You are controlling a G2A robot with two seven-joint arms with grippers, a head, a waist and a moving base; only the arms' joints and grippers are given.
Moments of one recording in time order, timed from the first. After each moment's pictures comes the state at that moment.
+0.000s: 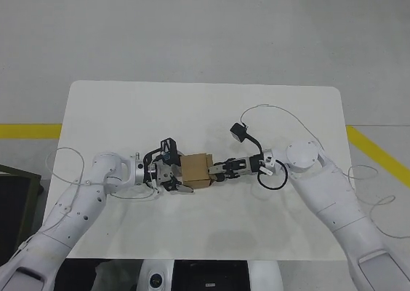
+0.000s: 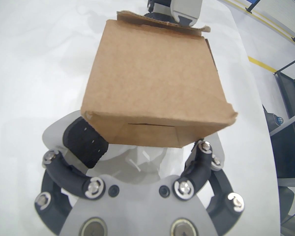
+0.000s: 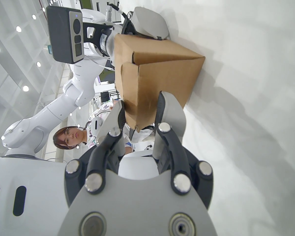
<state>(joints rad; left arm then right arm) 0.96 -1.00 -0.95 -1.28 1.10 -0.99 -0.09 -0.81 -1.21 0.93 -1.17 0.24 -0.18 1.23</state>
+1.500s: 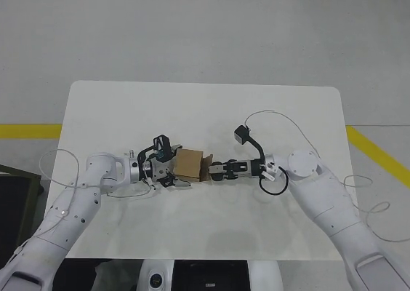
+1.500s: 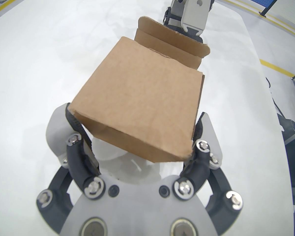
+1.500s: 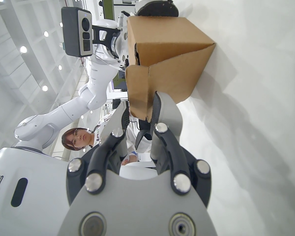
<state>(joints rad) 1.00 -0.99 -1.01 -1.30 1.21 -0.98 0.02 -0.83 -1.23 0.91 -1.08 0.36 -0.34 1.18</state>
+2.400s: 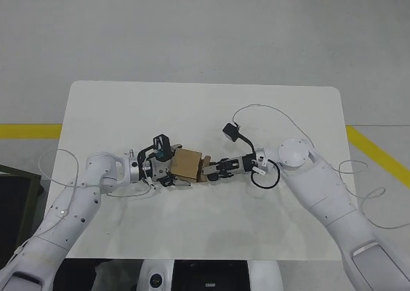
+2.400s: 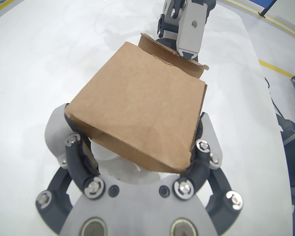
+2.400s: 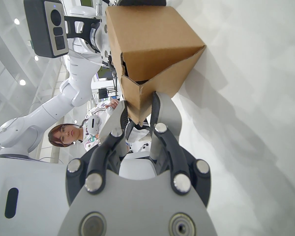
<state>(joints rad) 1.00 -1.00 -1.02 -1.31 1.21 -0.99 0.01 -0.74 -1.26 0.83 -1.06 0.26 -0.26 1.20</state>
